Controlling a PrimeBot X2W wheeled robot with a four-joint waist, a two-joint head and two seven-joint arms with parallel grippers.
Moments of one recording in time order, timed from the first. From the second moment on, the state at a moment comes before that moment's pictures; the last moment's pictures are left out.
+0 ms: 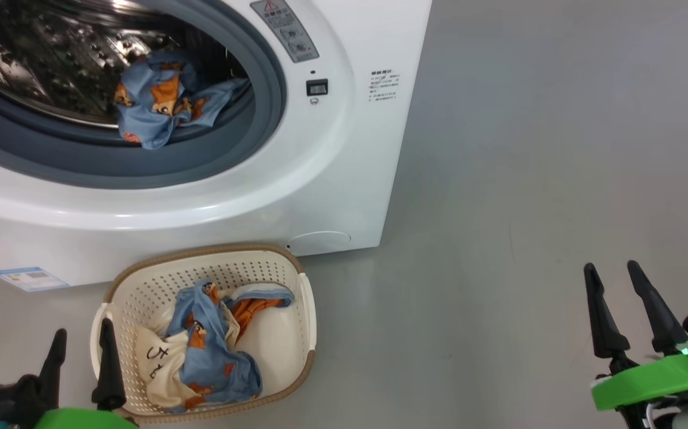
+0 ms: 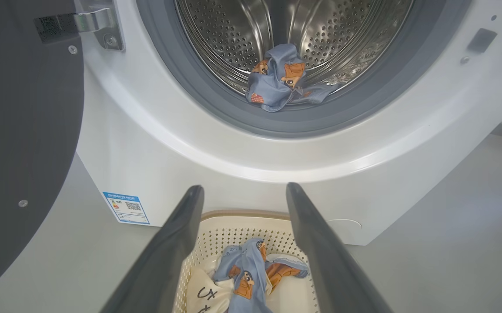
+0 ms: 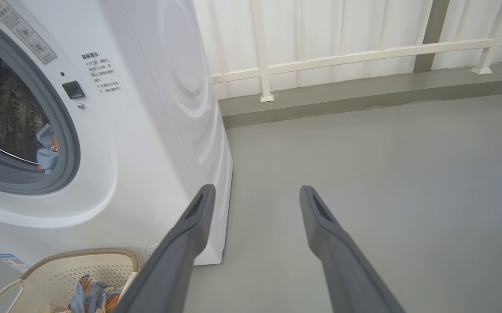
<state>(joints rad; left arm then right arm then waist) -0.05 0.09 0.10 0.25 -0.31 -0.13 -0.26 -0.07 -0.18 -0.06 0.15 0.35 0.13 -0.26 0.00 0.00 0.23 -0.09</state>
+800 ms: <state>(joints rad) -0.35 0.14 0.01 0.65 -0.35 -0.13 -0.26 -0.25 -0.15 0.02 0.13 0.36 0.13 -0.26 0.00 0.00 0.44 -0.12</state>
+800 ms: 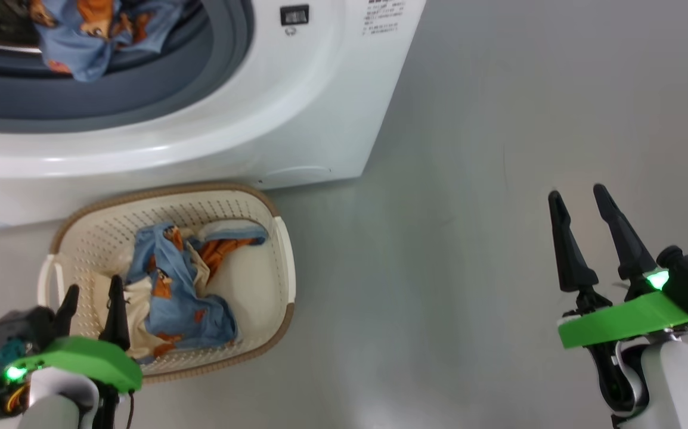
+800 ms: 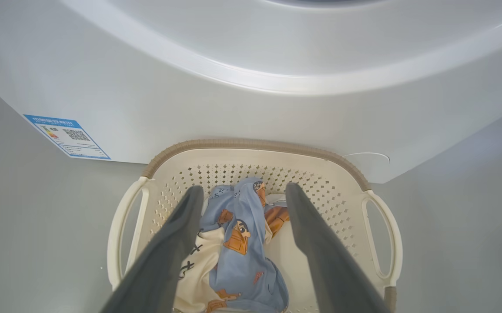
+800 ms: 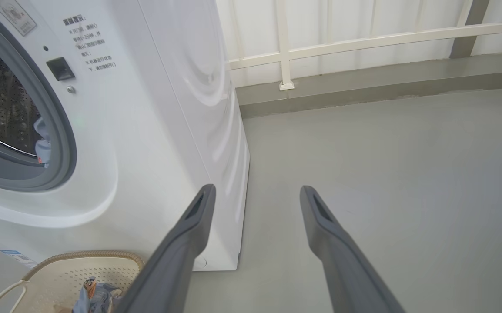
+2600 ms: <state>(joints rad) -0.94 0.32 -0.49 1.22 -0.67 -0.13 -0.17 -0.45 -0.13 0.18 0.02 0.35 0.13 -0.26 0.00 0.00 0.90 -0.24</state>
